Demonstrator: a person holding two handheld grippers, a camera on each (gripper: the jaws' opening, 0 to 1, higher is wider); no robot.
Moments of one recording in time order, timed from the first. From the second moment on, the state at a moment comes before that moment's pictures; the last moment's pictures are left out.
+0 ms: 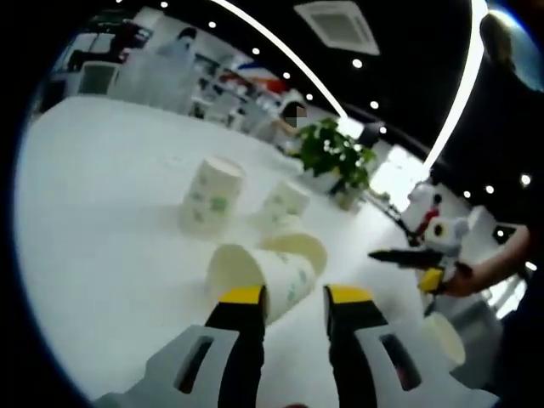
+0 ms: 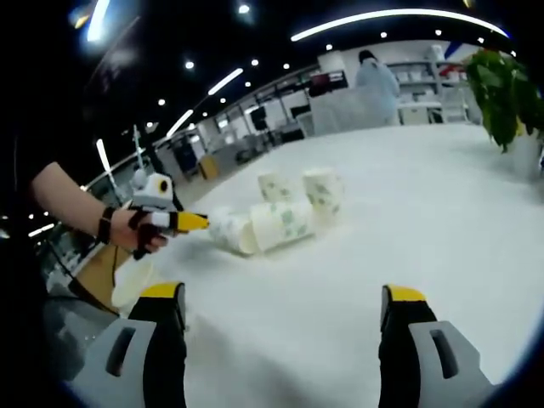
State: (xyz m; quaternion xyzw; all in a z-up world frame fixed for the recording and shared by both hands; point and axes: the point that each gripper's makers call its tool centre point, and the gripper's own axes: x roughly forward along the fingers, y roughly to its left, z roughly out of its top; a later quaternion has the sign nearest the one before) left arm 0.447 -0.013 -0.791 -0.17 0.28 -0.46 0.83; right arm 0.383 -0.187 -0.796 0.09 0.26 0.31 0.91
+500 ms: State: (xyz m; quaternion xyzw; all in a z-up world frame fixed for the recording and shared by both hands) left arm 0.440 -0.004 -0.790 -0.20 0.29 -0.44 0.82; right arm 0.378 -0.188 -0.799 0.09 0.27 0.31 0.91
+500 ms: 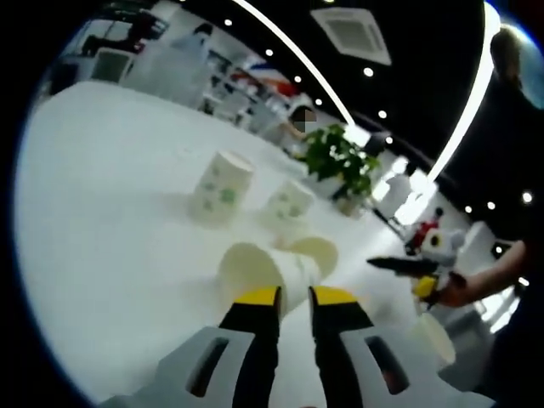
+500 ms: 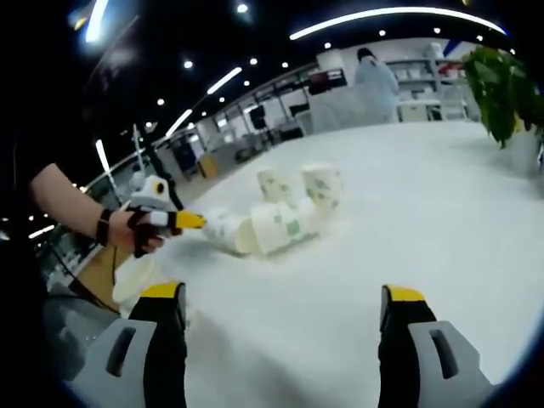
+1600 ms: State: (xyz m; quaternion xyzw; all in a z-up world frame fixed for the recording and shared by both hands) left arm 0.425 0.005 -0.775 -0.23 0.29 -0.43 0.82; right arm 0.369 -0.188 -0.791 0.09 0.26 0.31 0.91
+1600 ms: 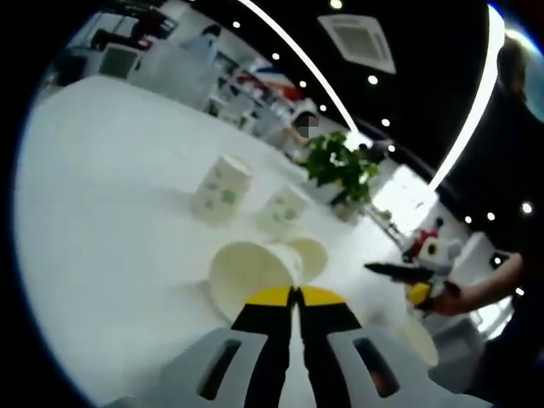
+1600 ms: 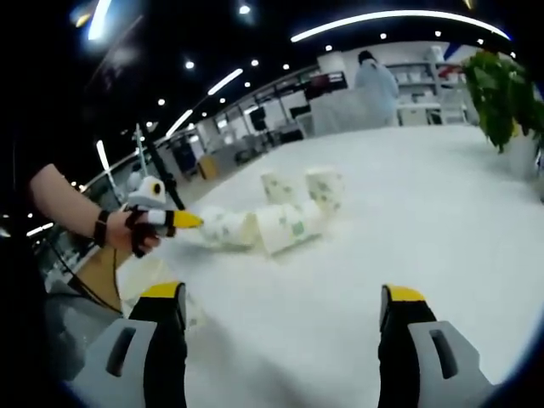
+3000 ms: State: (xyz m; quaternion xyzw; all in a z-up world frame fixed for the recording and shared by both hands) left arm 0.365 -0.002 -0.650 -0.13 0.24 -0.54 0.80; right arm 0.357 -0.201 -0.736 0.05 0.22 0.29 0.93
